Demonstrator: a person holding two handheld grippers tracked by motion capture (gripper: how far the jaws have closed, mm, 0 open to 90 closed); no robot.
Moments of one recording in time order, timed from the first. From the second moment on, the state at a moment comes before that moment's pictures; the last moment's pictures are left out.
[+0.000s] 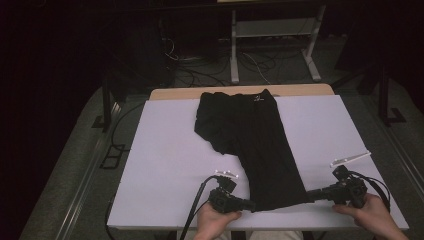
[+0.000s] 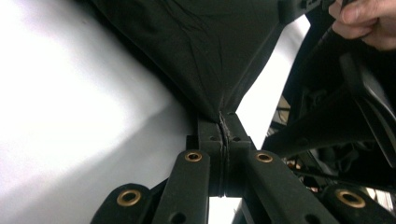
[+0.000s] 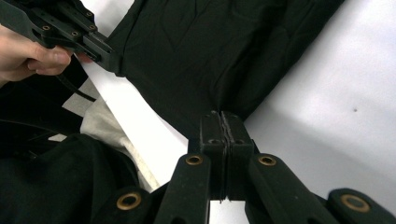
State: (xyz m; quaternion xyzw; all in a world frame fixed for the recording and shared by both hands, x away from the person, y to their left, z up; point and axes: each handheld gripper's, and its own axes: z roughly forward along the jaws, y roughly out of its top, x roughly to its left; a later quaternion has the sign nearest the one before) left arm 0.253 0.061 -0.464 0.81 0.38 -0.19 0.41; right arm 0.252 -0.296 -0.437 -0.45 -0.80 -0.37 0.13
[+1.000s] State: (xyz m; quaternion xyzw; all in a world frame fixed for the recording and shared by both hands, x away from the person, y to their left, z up) left arm 0.237 0.061 -0.469 0.83 0.36 -0.22 0.37; right arm 0.231 -0.296 -0.445 -0.44 -0.81 -0.34 0.17
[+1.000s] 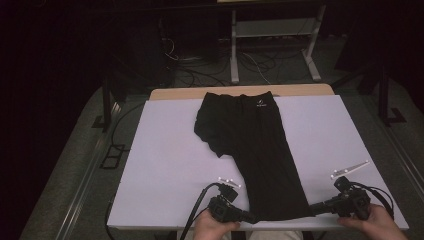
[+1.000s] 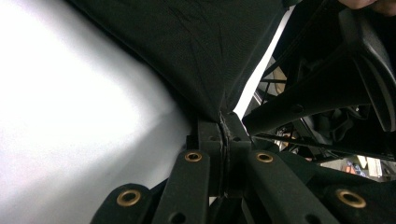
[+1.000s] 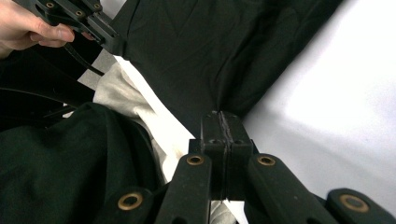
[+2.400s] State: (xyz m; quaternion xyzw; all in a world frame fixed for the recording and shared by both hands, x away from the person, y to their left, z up) left arm 0.304 0.145 -0.403 0.80 0.38 -0.02 0.46; right arm 0.305 -0.205 -0.395 -0.35 -0.82 -0.45 0.03
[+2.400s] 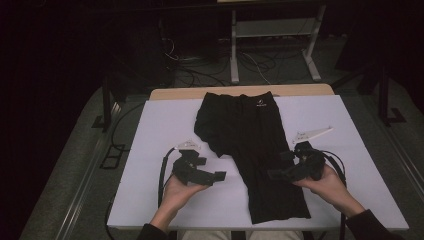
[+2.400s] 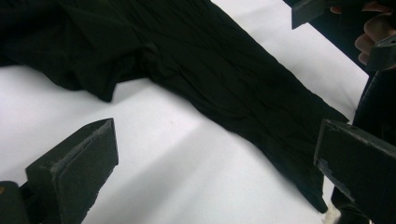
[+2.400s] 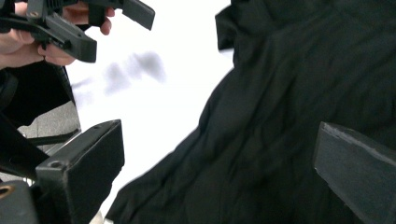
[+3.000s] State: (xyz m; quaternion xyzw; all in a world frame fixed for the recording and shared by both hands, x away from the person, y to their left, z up) left arm 0.325 0.167 -0.385 0.79 0.39 0.03 0.47; right arm 0.351 -0.159 -0.376 -0.32 -0.83 -0.45 0.02
